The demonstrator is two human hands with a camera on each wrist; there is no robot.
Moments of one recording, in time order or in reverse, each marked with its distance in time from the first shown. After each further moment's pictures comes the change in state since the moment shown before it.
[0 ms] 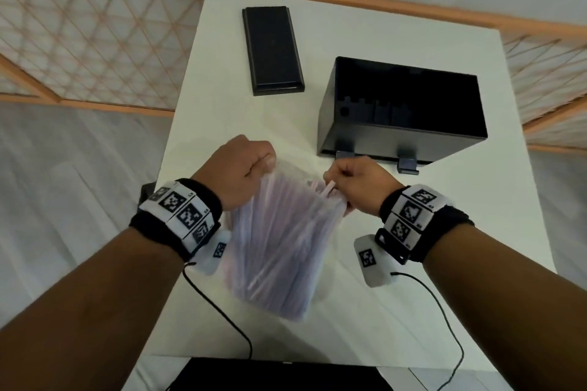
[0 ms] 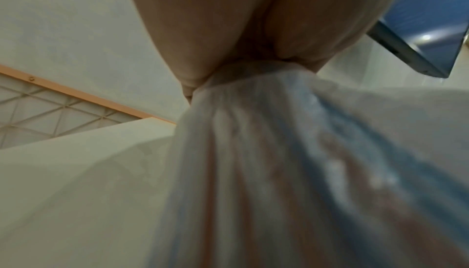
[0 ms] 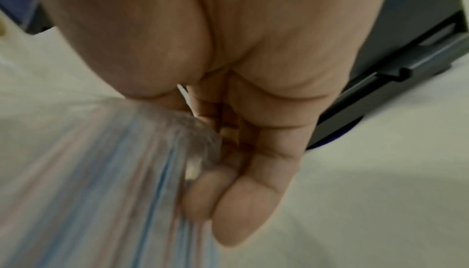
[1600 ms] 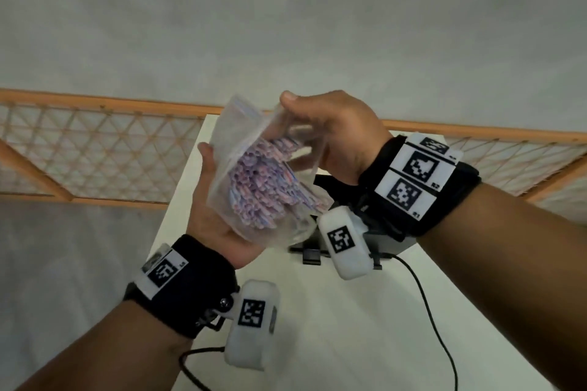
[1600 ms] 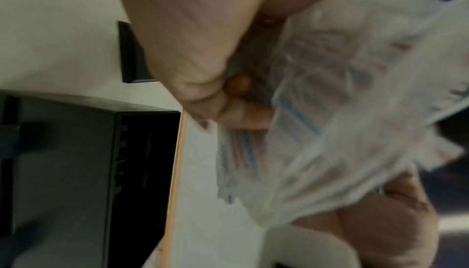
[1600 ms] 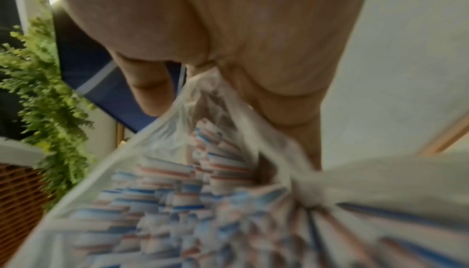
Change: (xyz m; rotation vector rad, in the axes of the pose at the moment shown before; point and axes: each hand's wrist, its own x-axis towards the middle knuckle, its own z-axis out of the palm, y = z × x) left_hand 0.051 0.144 -0.051 -1.669 0.363 -0.238; right_hand -0.046 -0.183 -0.124 0.441 -0.061 -0.588
